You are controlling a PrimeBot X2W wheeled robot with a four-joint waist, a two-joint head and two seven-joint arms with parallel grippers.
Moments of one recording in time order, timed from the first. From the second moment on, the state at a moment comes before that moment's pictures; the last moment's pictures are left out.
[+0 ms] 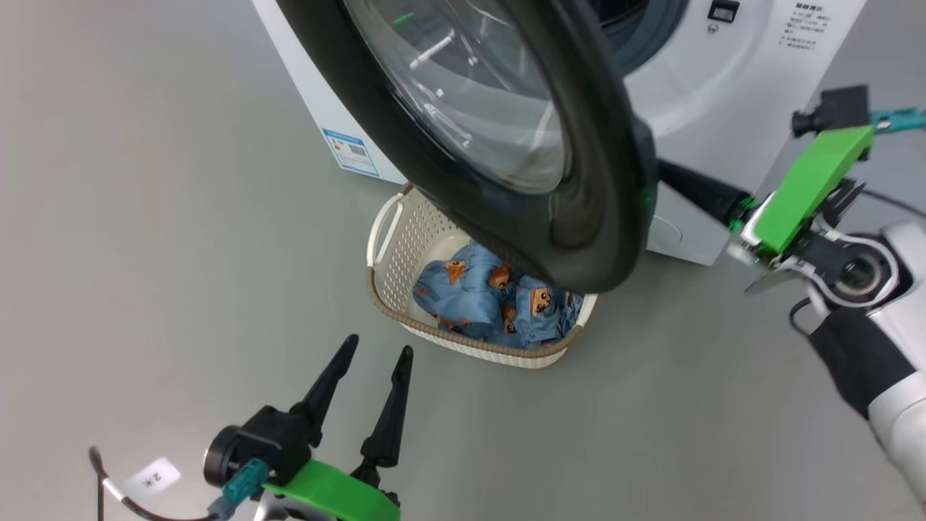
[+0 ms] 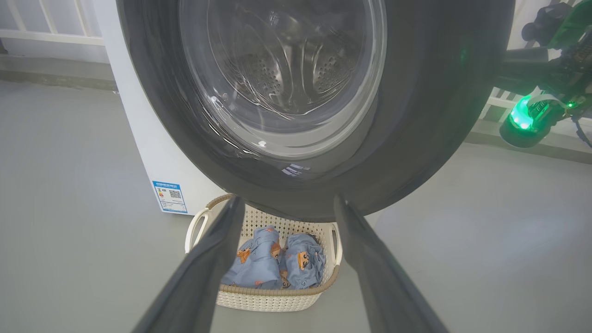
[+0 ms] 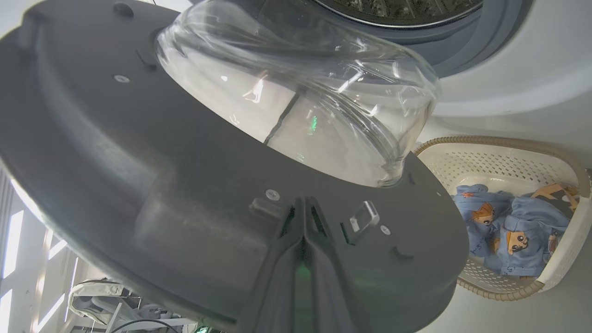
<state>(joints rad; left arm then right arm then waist) -0.16 0.04 -0.37 0.13 -0.31 -0.08 -0.26 -0.80 -0.43 0.43 0.48 1.58 0.12 0.52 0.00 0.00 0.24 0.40</state>
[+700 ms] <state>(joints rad) -0.10 0.04 -0.32 0.13 -0.29 -0.09 -0.26 -0.71 -0.34 0.53 0.37 1.57 0.12 0.54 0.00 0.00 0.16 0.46</state>
